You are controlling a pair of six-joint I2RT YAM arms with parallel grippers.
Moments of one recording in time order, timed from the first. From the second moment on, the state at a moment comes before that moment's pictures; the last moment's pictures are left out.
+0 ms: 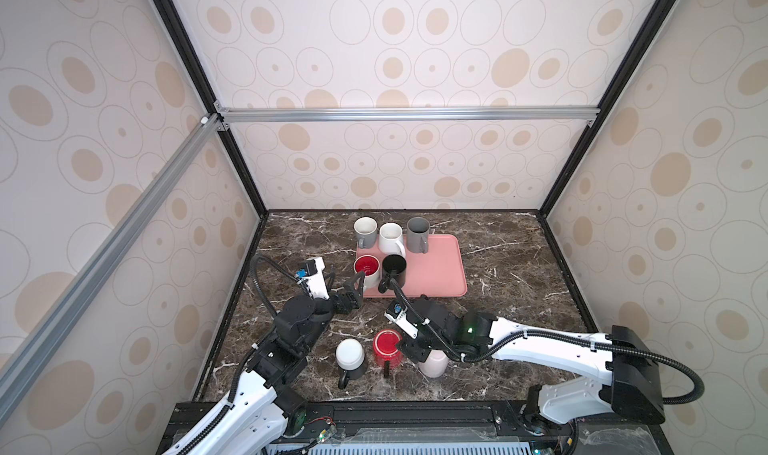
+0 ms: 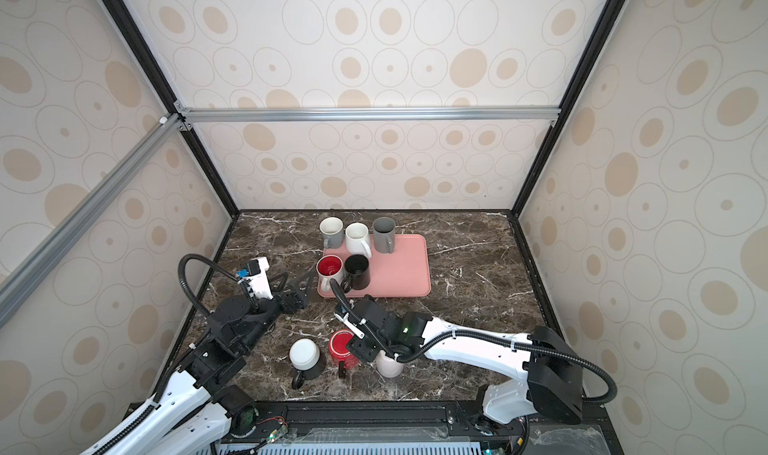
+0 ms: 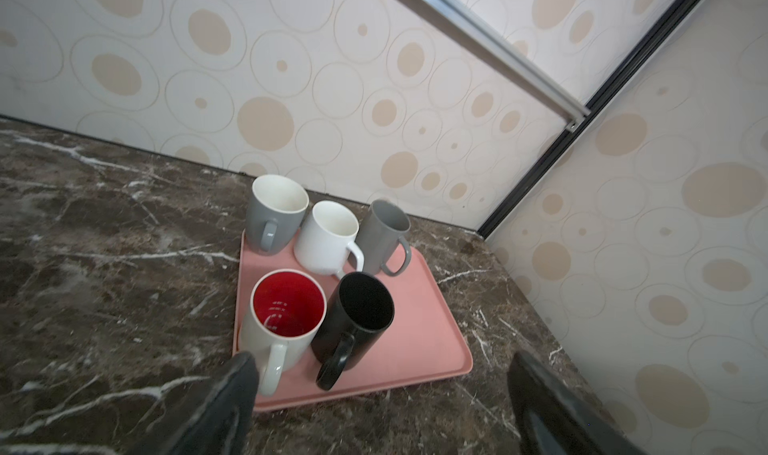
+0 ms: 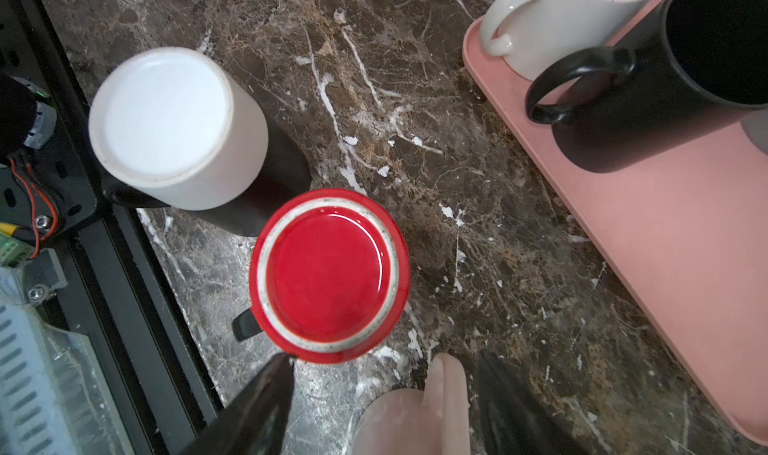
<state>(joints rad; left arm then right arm) -0.57 0.66 0.54 -0.04 -0.18 -0.52 1.13 1.39 0.96 -0.47 0.10 0.08</state>
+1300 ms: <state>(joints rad) -0.57 0.44 0.66 -0.43 -0.50 -0.53 1.20 1.82 1.13 0.00 -0.15 -0.08</state>
